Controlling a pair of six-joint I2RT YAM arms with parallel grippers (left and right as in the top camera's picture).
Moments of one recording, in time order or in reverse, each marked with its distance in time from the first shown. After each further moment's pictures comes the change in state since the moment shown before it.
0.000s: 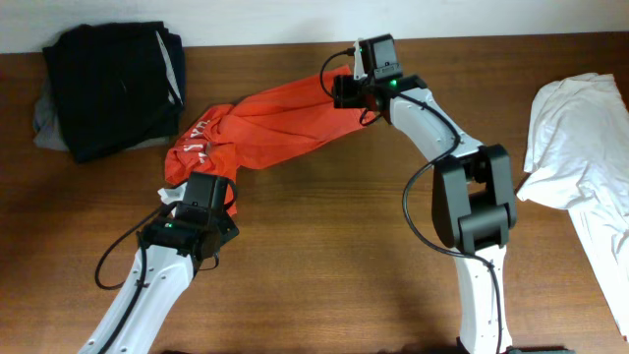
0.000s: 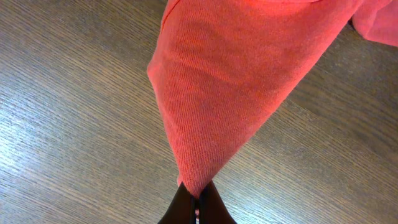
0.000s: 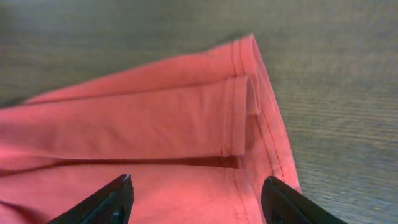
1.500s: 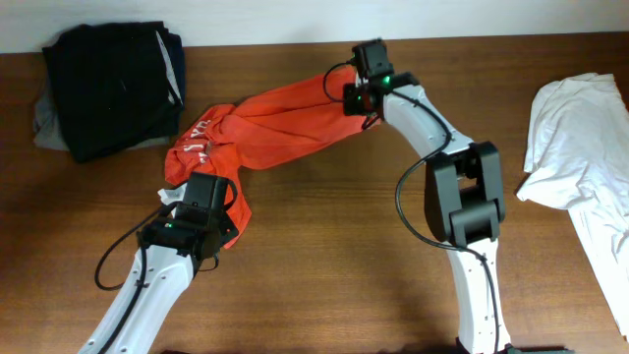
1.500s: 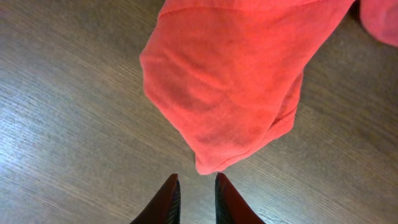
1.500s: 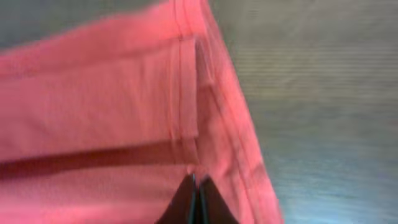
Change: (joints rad) left arm 0.000 0.000 0.000 -0.009 0.000 0.000; right arm 0.000 0.075 0.132 -0.214 0.163 0.009
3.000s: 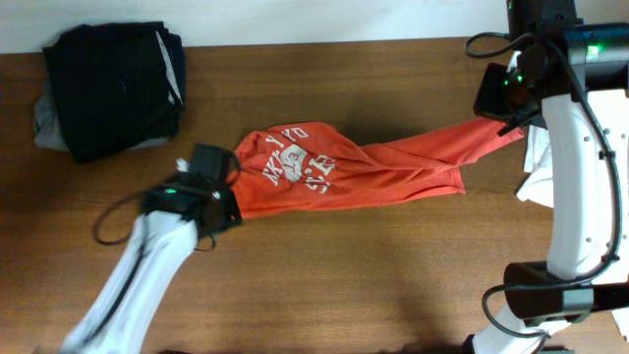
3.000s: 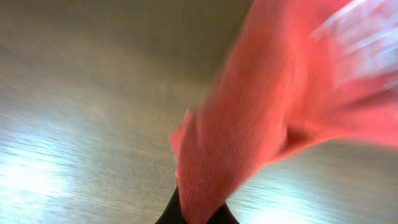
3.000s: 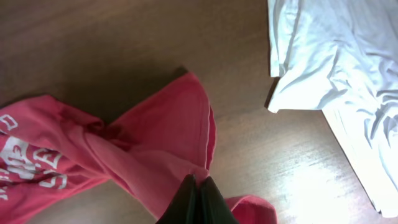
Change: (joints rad) left arm 0.000 0.090 0.257 -0.188 0.066 0.270; right arm -0.227 -0.589 0.288 -1.060 0.172 0.138
